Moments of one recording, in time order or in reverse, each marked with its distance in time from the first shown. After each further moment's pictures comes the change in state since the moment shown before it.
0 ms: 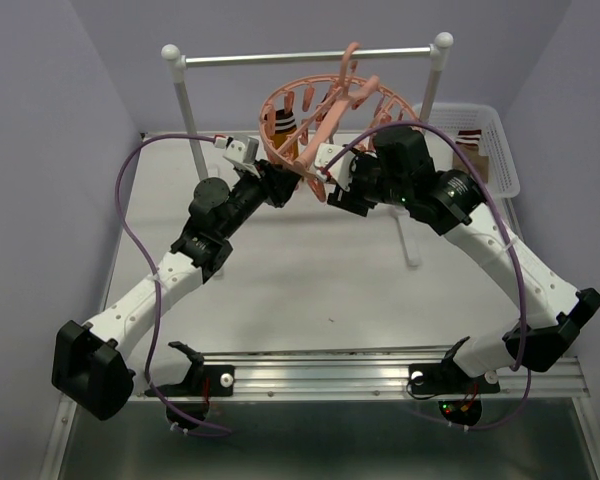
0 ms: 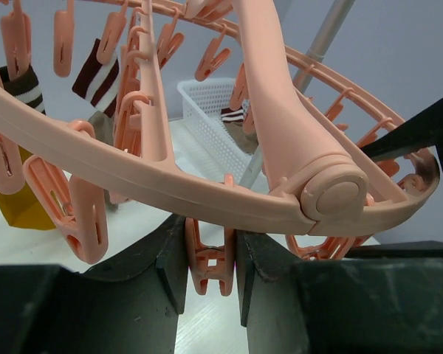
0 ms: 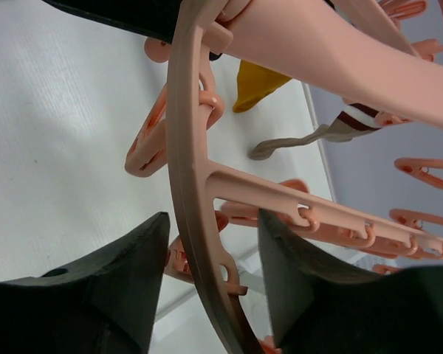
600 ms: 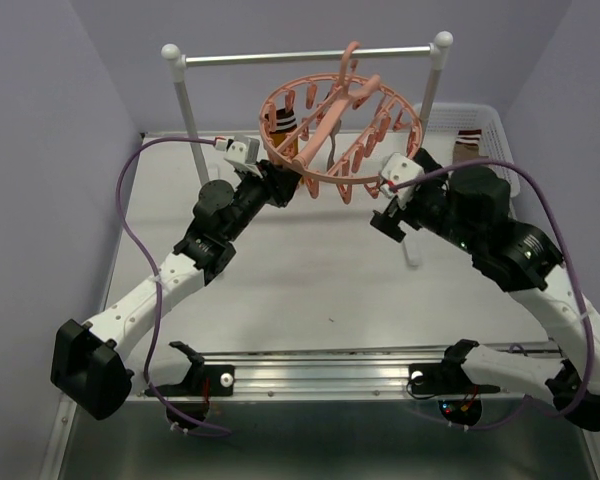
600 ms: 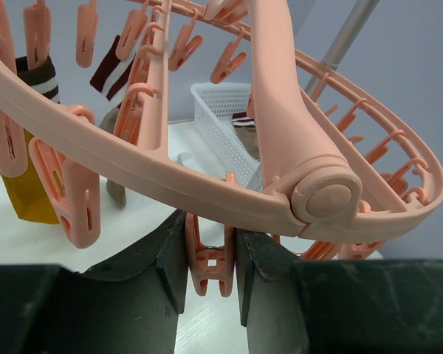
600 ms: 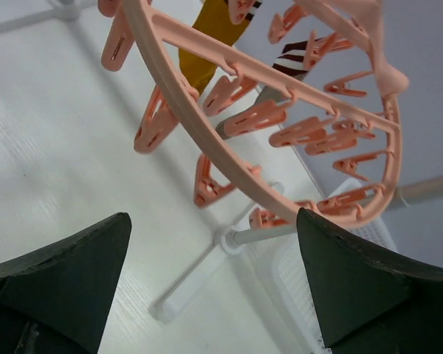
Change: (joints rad) left arm -0.038 -0.005 0.000 -0.010 -0.104 -0.017; right arm 0.000 -0.333 -0.232 0.088 0.168 0.127
